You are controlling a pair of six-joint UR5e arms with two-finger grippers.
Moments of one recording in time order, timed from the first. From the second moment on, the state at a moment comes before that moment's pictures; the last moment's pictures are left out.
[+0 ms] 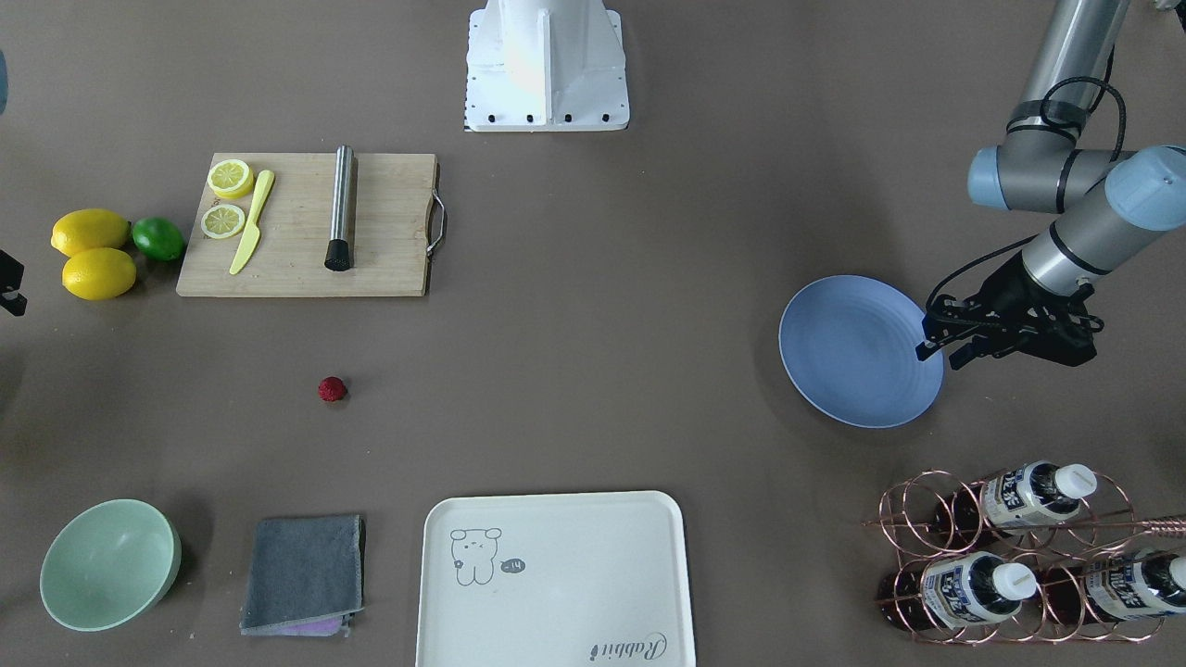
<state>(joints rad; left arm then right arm) -1.00 -1.74 -1.37 -2.50 -2.23 -0.81 1.21 -1.53 1.84 -1.43 2.20 0.39</state>
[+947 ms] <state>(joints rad) -0.99 -1.77 -1.35 -2.50 -2.23 -0.81 1.21 -1.53 1.83 -1.43 2.20 0.39</state>
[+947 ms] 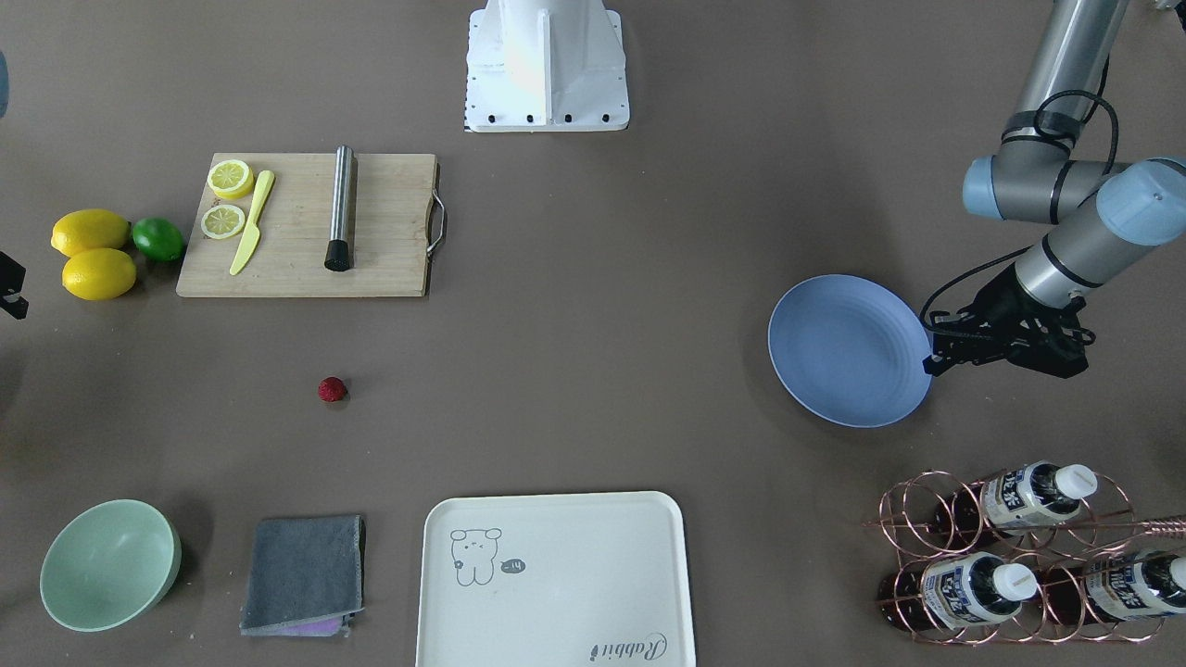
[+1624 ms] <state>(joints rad) -1.00 -1.84 -1.36 -2.49 -2.23 -0.90 1.21 -1.53 1.83 -1.43 2.20 0.39</state>
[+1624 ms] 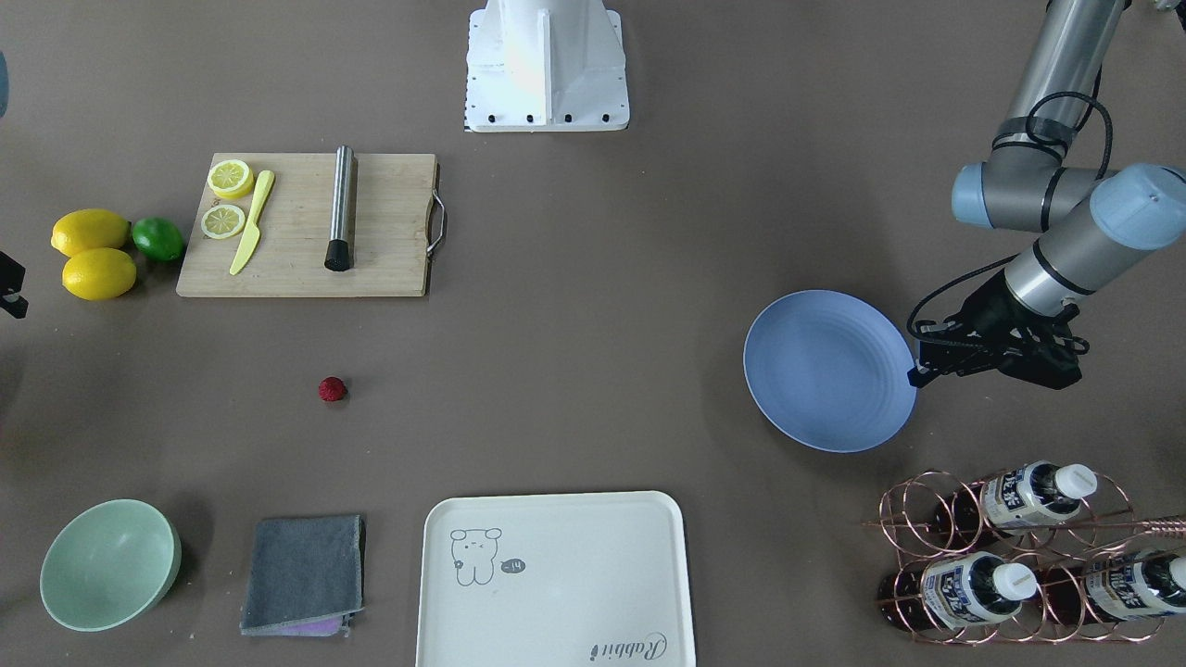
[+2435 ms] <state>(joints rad) -0.80 -2.09 -1.37 -2.39 -2.09 -1.24 1.21 -1.53 1.83 -1.43 2.20 0.39</state>
